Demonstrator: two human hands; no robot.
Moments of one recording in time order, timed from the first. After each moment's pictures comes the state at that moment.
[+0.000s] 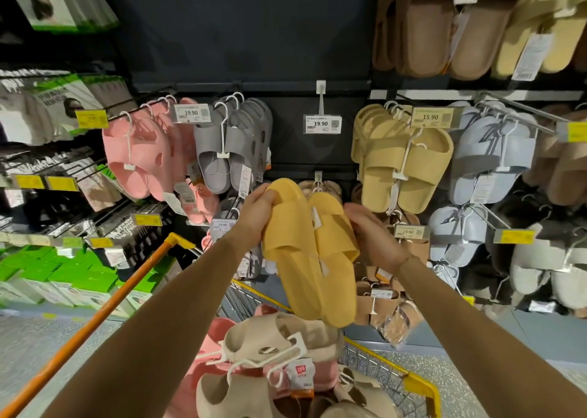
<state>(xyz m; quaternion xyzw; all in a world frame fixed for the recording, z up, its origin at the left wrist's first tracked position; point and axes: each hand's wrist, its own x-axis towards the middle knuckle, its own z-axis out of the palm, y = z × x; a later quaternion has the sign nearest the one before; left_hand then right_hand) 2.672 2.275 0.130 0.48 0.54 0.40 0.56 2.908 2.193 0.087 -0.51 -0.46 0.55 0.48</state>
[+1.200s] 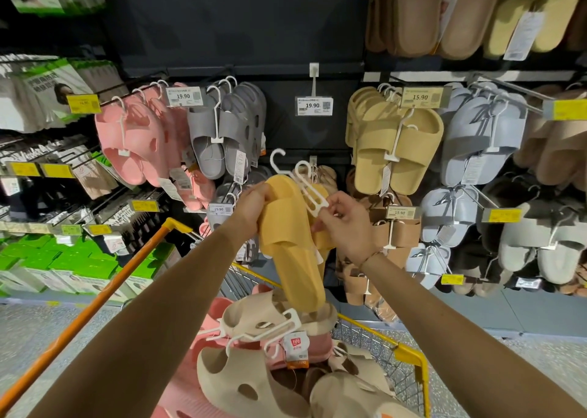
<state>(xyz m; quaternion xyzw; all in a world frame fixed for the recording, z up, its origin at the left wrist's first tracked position) 2.674 2.257 0.120 0.40 0.55 0.39 0.62 2.852 2.166 0.095 -0.58 -0.49 0.31 0.56</state>
